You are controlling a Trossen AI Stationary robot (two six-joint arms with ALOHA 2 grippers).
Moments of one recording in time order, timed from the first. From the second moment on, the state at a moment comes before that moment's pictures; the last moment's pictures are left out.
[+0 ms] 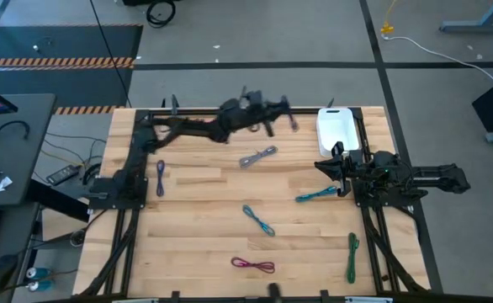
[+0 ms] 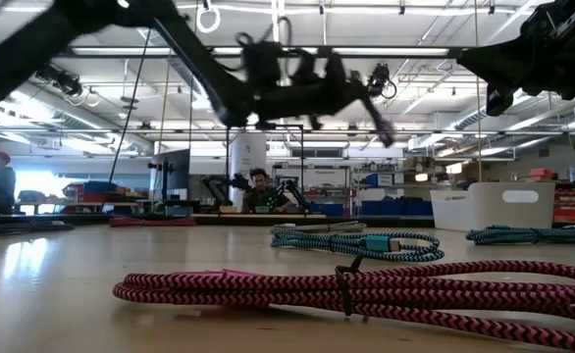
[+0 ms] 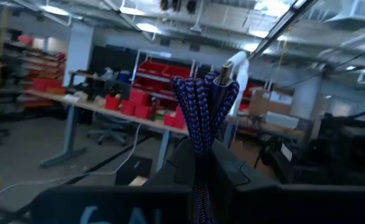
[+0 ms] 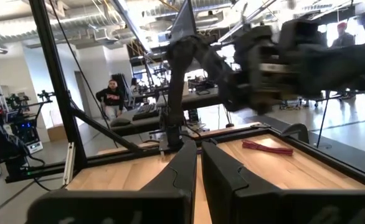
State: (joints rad) left arm 0.42 2.22 1.45 1.09 0.19 -0.28; right arm -0.05 0.07 0.01 0.26 0.03 0.16
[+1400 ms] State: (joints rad) left arm 0.34 2.74 2.26 0.89 0.23 -0.23; right arm -0.05 0.07 0.01 0.31 0.03 0.16
